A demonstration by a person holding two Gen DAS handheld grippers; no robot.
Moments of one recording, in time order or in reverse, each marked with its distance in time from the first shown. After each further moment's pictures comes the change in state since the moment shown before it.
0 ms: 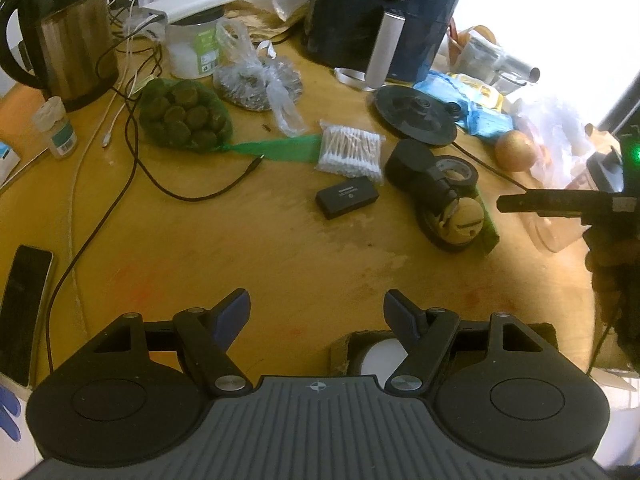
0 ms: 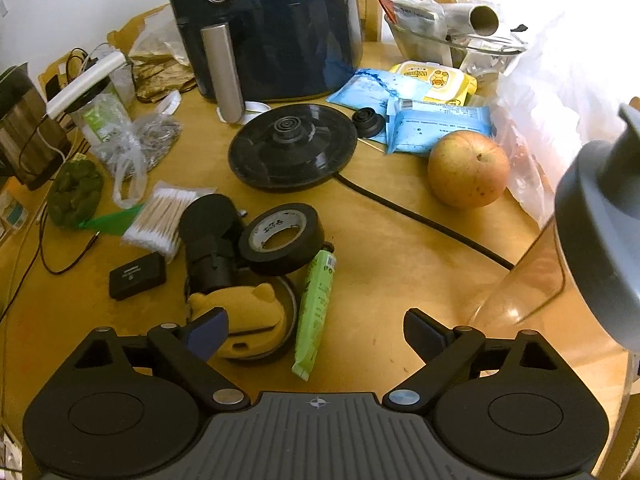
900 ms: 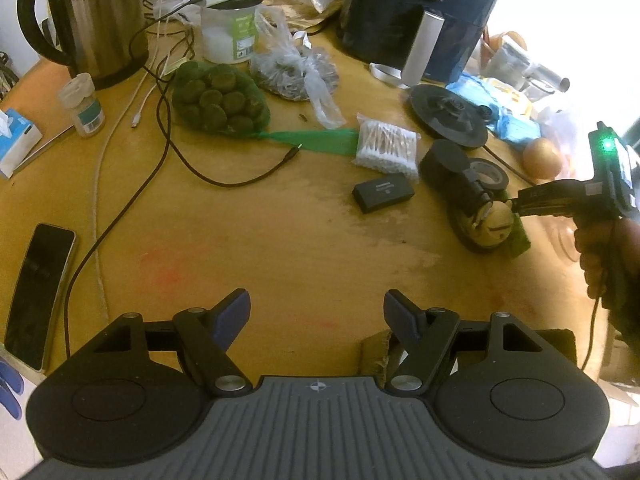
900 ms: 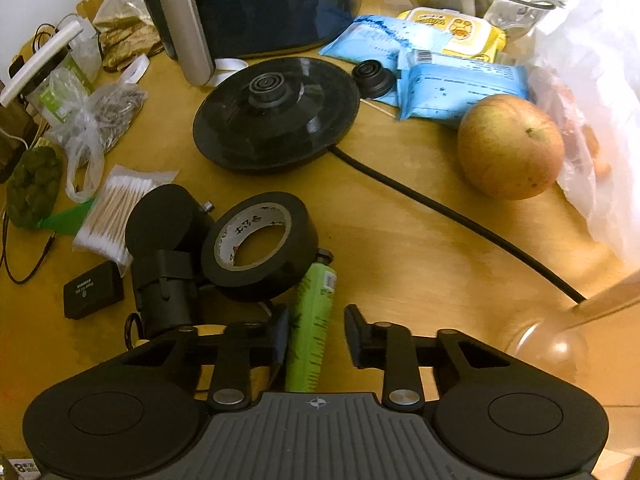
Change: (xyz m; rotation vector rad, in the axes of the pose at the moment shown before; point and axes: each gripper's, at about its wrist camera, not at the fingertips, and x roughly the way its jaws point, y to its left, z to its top) left arm 0.001 0.023 -0.001 -0.060 0.022 0.043; right arm 0.074 -0.001 0.026 0.035 0.139 -0.017
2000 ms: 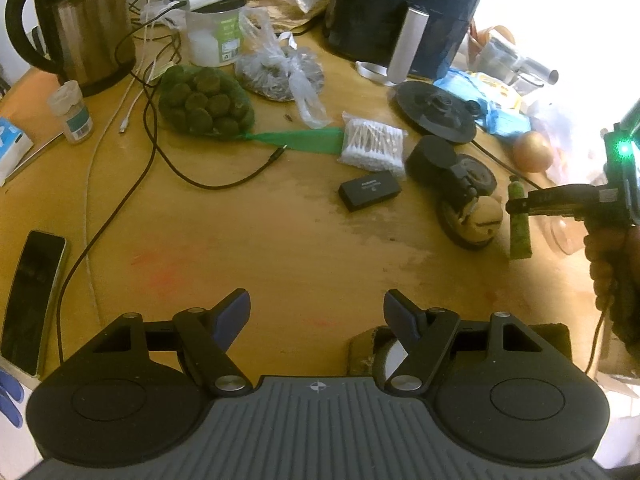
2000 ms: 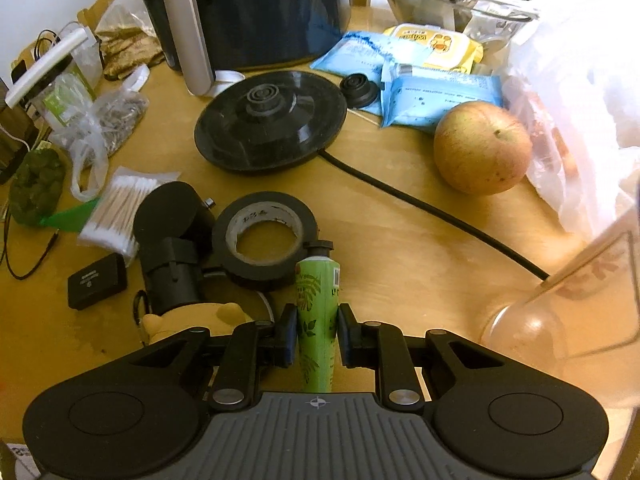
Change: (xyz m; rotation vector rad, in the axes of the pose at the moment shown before) left arm -0.001 -0.011 -0.002 0.030 -0.005 -0.013; right arm -0.031 -0.004 -0.018 0.010 -0.060 -0.034
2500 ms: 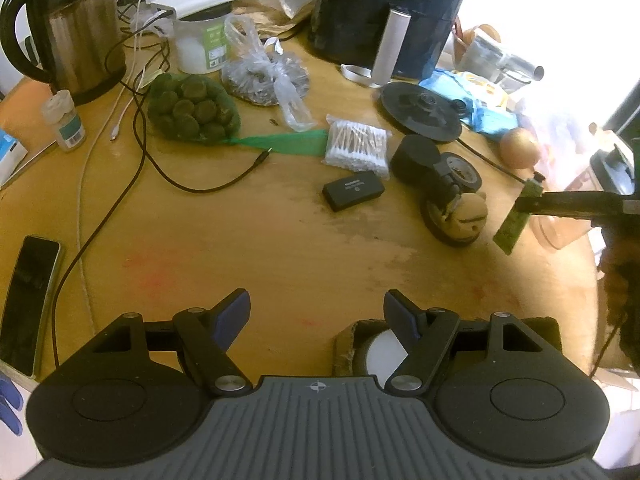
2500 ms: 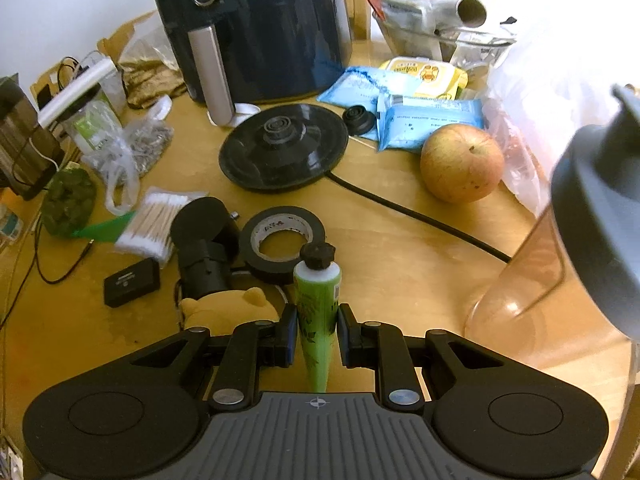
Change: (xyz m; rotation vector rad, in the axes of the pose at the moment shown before) left arm -0.005 -0.012 -0.003 0.020 -0.018 -0.011; right arm -0.048 -0.003 -0.022 0.006 -0.096 0.038
